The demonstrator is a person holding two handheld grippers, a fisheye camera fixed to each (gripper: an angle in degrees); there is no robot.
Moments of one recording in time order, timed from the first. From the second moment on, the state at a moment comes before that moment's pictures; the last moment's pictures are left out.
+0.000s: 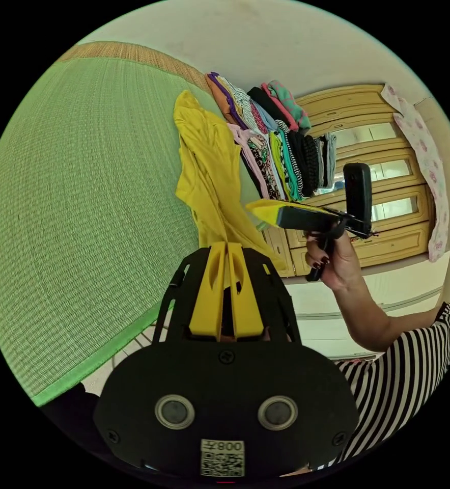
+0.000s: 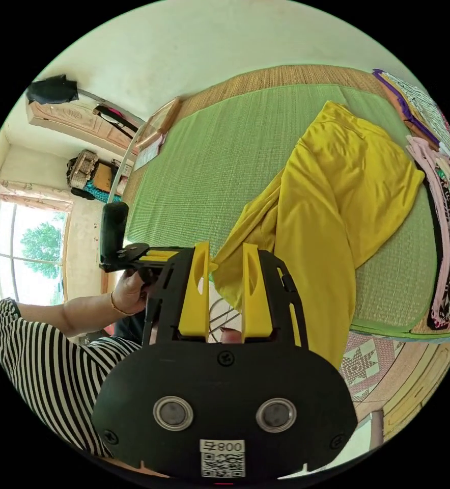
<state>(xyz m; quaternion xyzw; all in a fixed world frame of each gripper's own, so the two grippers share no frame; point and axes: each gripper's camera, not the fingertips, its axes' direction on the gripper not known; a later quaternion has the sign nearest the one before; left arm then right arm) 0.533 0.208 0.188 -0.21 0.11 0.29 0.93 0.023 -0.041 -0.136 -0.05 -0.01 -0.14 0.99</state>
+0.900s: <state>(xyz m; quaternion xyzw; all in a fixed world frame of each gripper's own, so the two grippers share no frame) 0.400 0.164 0.184 -0.18 0.32 0.14 0.92 0.132 0.059 -0.428 0.09 -0.22 -0.29 0.93</state>
